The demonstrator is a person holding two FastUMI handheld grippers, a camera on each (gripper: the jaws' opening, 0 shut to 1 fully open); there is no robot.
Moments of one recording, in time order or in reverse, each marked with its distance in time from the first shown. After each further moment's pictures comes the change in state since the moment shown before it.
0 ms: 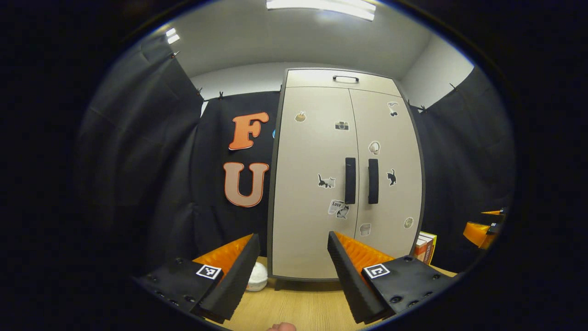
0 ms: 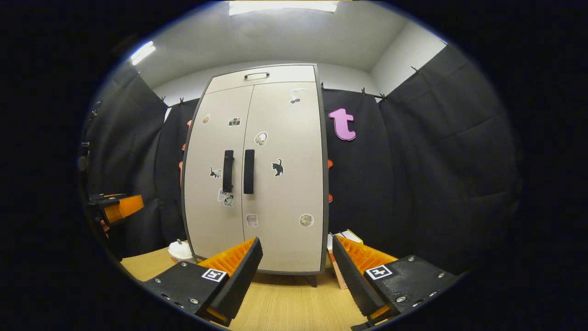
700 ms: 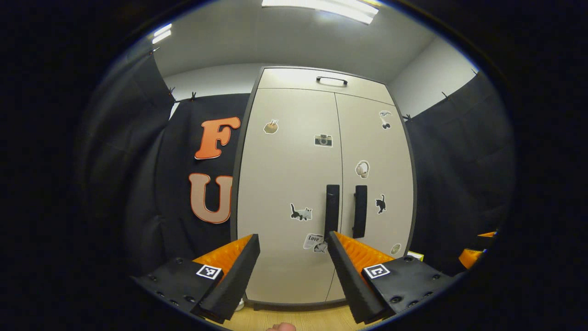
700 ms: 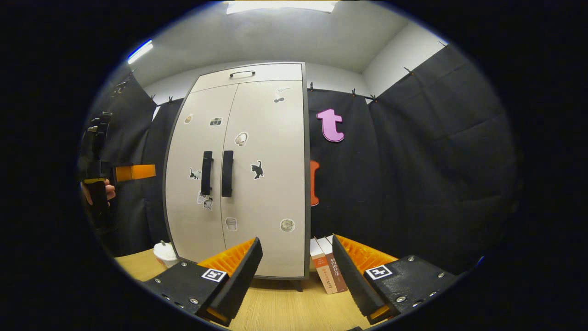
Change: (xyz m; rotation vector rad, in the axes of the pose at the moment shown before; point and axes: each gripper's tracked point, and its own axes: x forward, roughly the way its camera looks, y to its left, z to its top) left arm 0.089 -0.042 0.056 -0.016 -0.033 -0.164; right arm 0.023 -0.033 0.007 -0.012 -0.010 -0.058
